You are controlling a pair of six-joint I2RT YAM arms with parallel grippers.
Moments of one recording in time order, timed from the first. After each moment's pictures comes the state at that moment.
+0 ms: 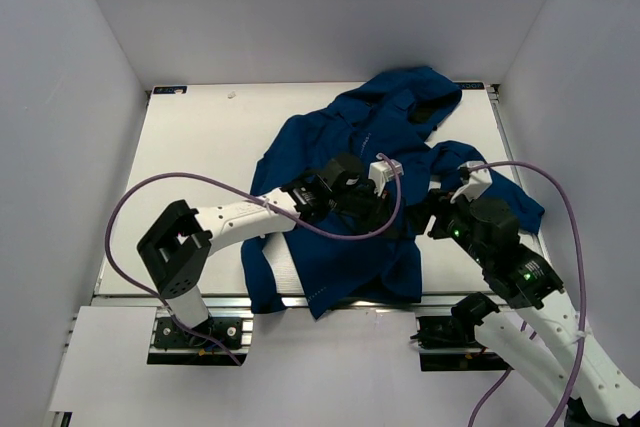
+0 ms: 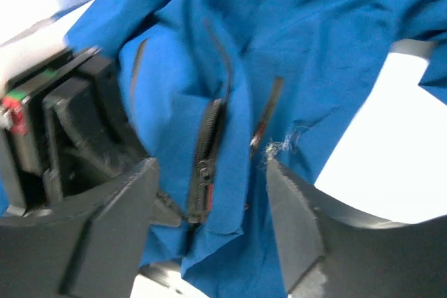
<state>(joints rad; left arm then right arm) -0.97 1.70 1.22 -0.03 0.57 -0.42 0.58 0.51 0.71 -0.56 0.11 0.42</state>
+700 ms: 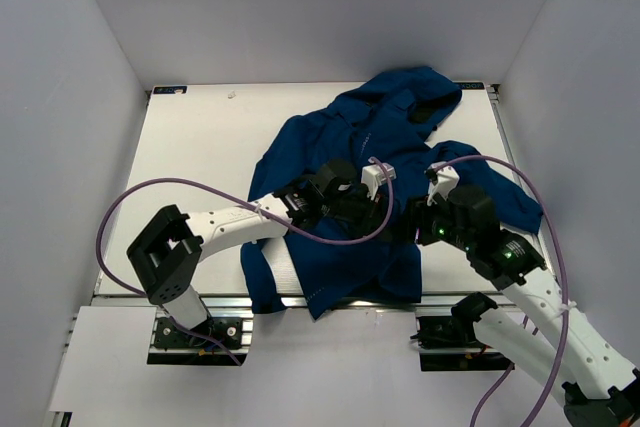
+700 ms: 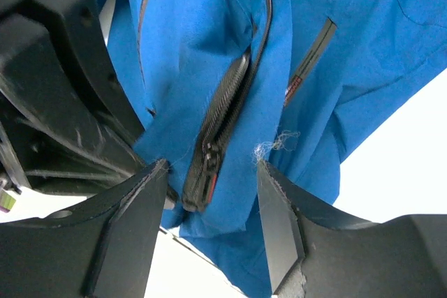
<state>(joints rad) -0.98 1.64 1.14 0.01 0.56 -0.45 0.58 0.67 0.72 -0.60 -0.12 0.32</state>
